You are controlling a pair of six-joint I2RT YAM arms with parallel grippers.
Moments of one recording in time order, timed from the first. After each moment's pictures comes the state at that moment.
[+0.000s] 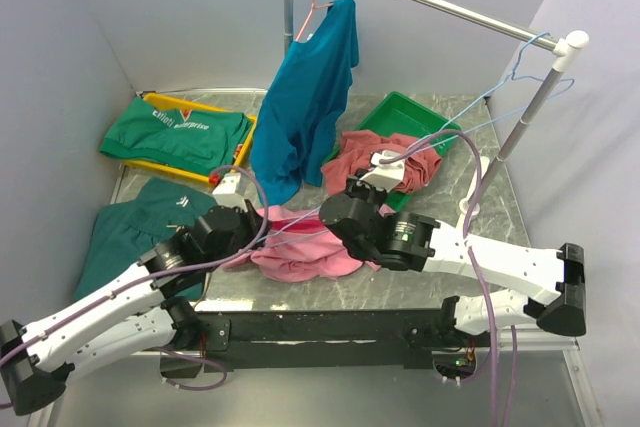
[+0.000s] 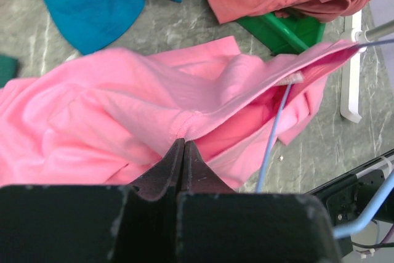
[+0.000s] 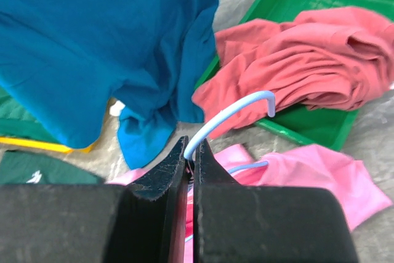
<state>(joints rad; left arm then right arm) -0.88 0.75 0.64 -0.36 -0.33 -0.71 1.22 1.23 1.15 -0.54 1.20 0.90</state>
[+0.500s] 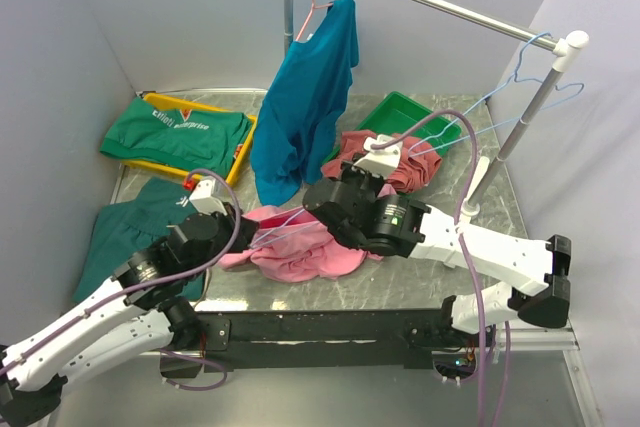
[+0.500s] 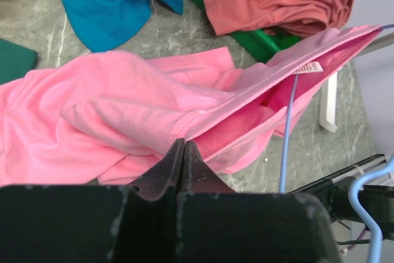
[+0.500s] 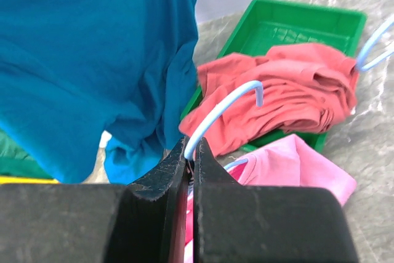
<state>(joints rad) -0.88 0.58 0.65 -0.50 -0.37 -0.78 1.22 1.34 1.37 -0.74 1.33 0.93</state>
